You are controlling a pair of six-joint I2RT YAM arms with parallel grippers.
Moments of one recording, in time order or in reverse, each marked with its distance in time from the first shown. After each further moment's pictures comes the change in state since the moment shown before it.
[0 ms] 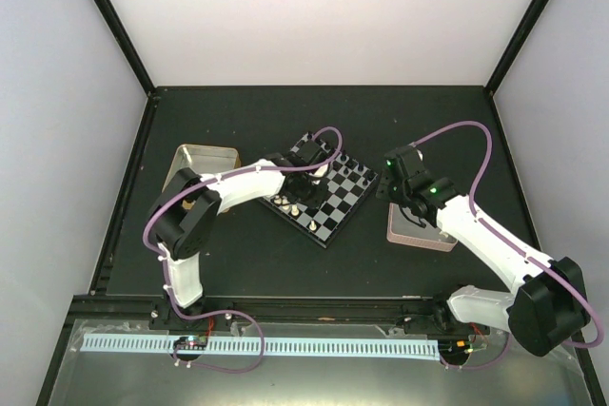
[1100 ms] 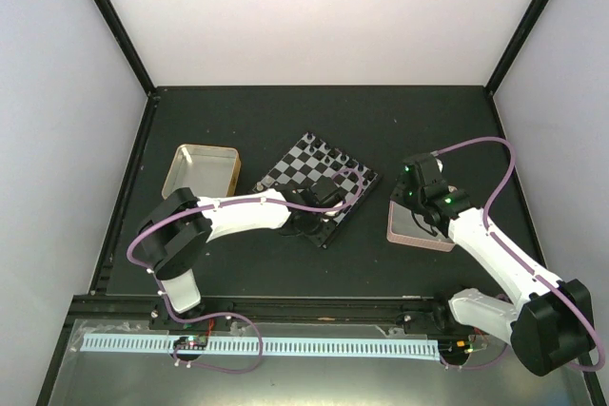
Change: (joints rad) left arm -0.235 -0.127 -0.148 -0.057 -0.074 0.068; right arm -0.107 -0.106 -0.111 0.028 -0.015 0.073
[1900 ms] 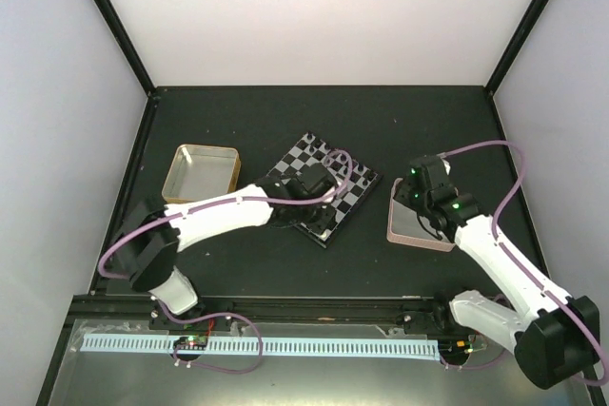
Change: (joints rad) left arm 0.019 -0.107 0.013 0.025 0.014 -0.009; right arm -0.005 -0.057 -0.001 -0.043 0.014 0.006
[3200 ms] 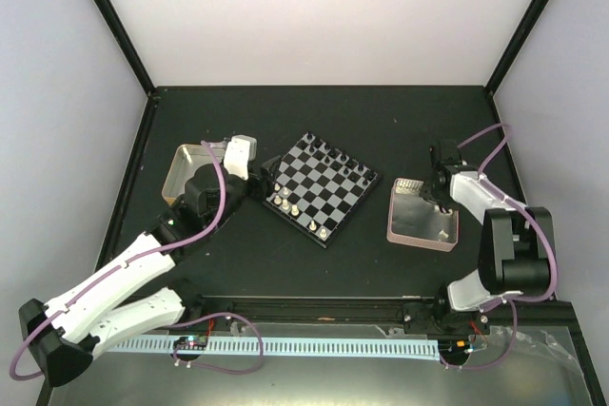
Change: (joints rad) left arm 0.220 -0.785 -0.352 0.433 -0.276 0.005; right arm -0.359 0.456 0.080 0.026 0.072 -0.327
